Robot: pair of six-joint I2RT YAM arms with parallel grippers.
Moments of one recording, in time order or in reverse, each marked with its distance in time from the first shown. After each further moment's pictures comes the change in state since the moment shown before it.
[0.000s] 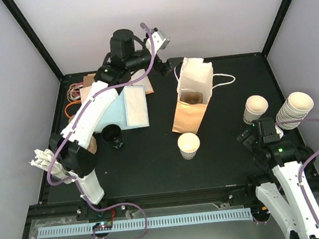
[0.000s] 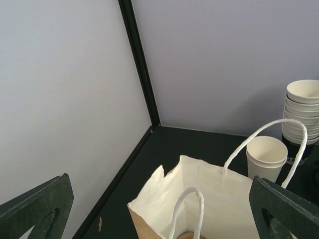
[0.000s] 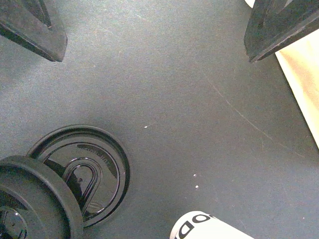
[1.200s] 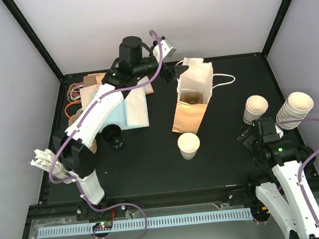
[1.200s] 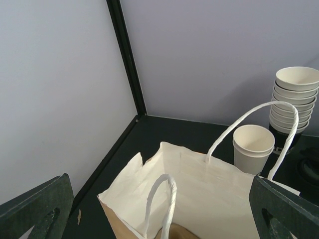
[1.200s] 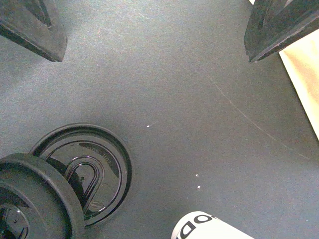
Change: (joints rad) left arm -0.037 0.000 -0.105 0.051 -0.007 -0.011; right arm -0.007 0.006 0.000 0.000 0.000 -0.018
